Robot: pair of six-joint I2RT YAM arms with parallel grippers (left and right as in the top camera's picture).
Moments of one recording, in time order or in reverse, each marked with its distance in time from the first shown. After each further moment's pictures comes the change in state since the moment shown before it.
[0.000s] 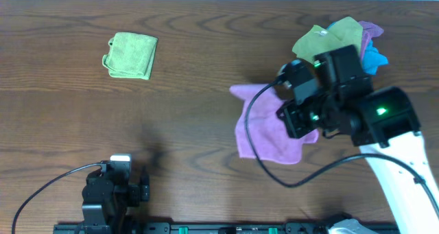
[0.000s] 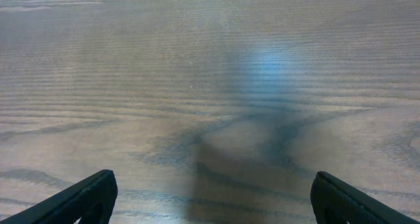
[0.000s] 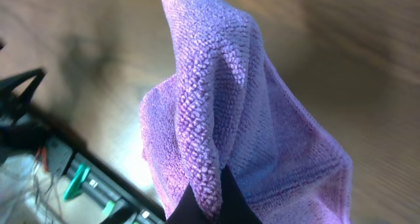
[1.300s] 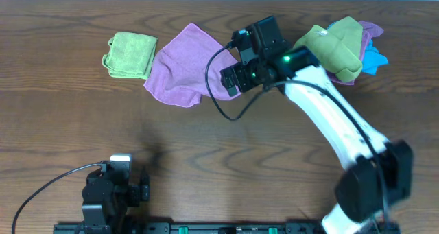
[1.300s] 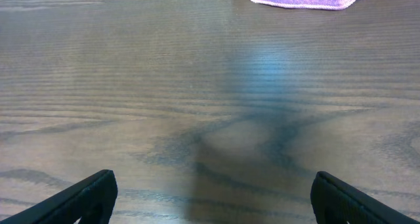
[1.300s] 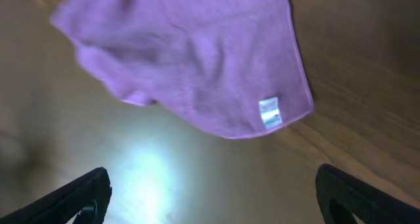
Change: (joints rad) left arm 0.000 0.000 0.000 0.000 0.000 0.000; right arm 0.081 0.526 0.060 0.507 0.147 0.098
